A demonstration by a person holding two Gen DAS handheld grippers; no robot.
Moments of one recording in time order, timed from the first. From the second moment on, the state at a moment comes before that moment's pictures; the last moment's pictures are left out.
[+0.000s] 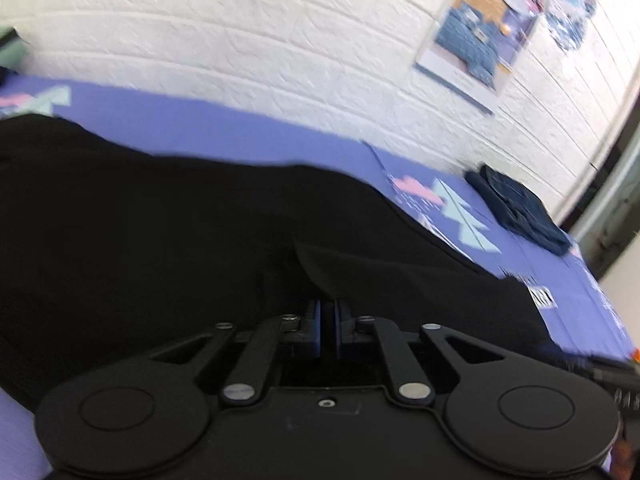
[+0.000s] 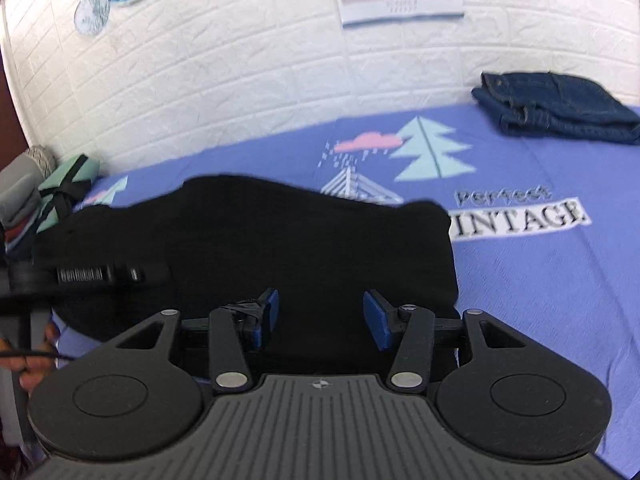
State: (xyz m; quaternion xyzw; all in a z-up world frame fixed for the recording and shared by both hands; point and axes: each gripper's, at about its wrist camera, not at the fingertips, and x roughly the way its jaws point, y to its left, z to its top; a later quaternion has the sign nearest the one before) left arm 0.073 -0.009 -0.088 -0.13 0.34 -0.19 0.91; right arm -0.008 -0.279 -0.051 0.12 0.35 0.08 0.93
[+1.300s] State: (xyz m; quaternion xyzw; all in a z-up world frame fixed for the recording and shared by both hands) left arm 0.064 0.209 -0.088 -0.29 0.28 0.07 0.91; right arm 0.032 -0.154 -0.044 0.06 0.36 0.22 0.90
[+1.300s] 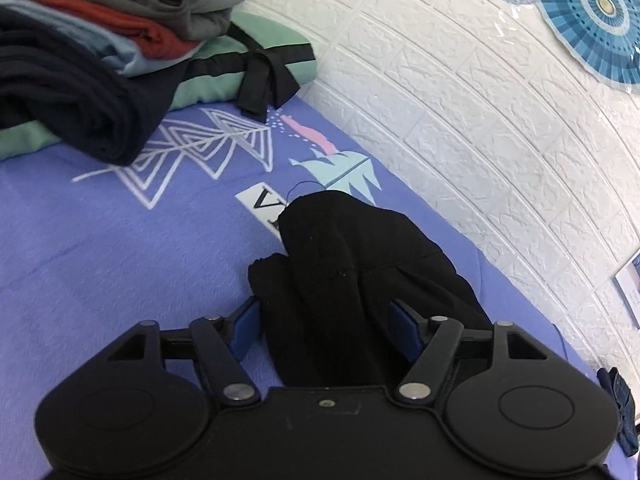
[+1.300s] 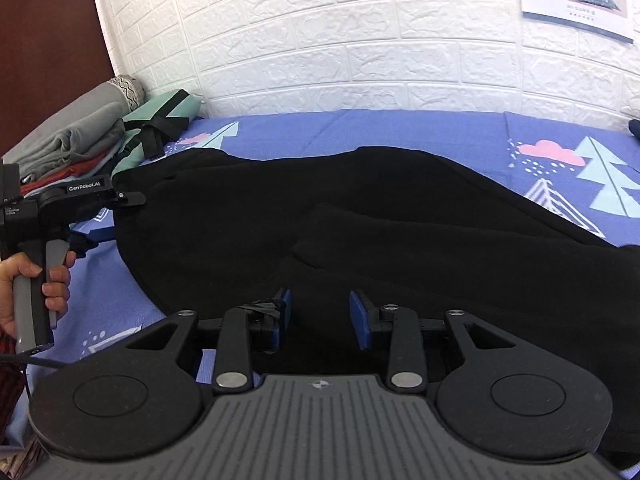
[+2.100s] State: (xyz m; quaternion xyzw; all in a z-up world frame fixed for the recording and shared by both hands) left arm 0.066 0.177 -0.038 -0.27 0.21 0.04 0.94; right arm 0.039 -0.132 -0.060 0.03 0.33 0.22 0.92
